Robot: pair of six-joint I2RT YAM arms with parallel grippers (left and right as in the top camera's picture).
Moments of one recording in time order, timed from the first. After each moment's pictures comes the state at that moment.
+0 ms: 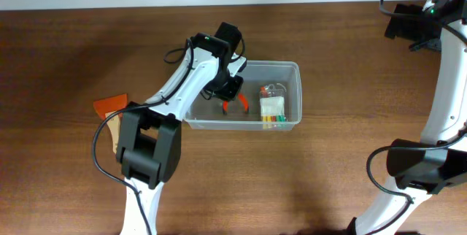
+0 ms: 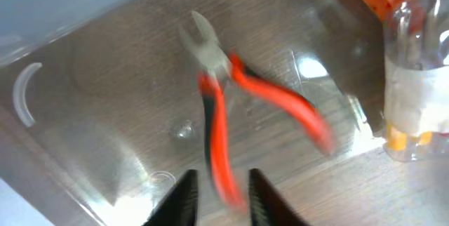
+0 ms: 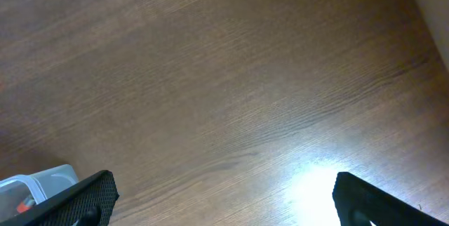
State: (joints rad) left arm -0.45 2.24 1.92 -1.15 0.12 0.01; right arm -0.23 2.03 2.44 -1.53 0.16 0.17
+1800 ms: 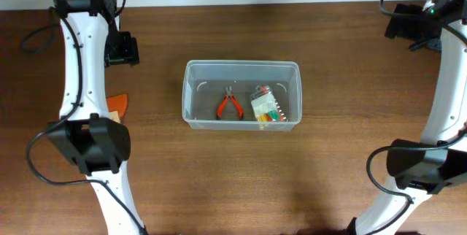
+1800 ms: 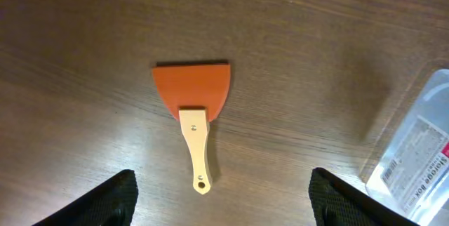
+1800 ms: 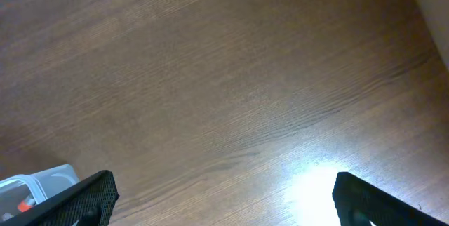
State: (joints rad) left arm 0.05 2.27 2.48 -1.68 -0.19 -0.13; right arm -0.23 2.03 2.44 -1.53 0.16 0.17
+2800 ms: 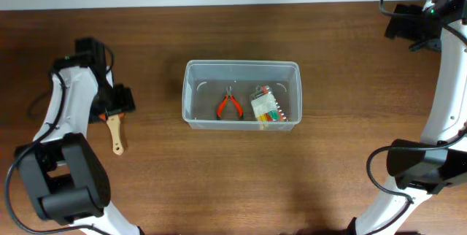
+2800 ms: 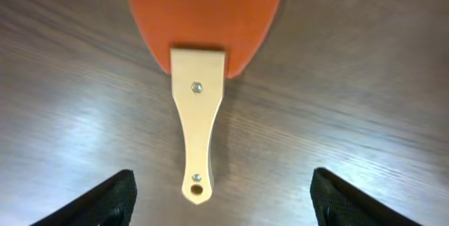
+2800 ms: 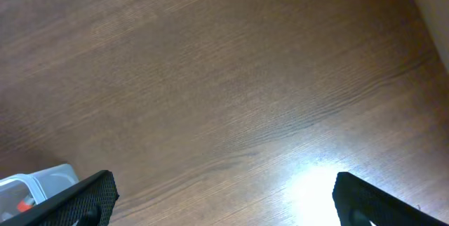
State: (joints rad) left arm 0.19 1.89 1.46 -1.09 -0.11 -0.13; right arm -0.23 2.03 2.44 -1.53 0.16 0.17
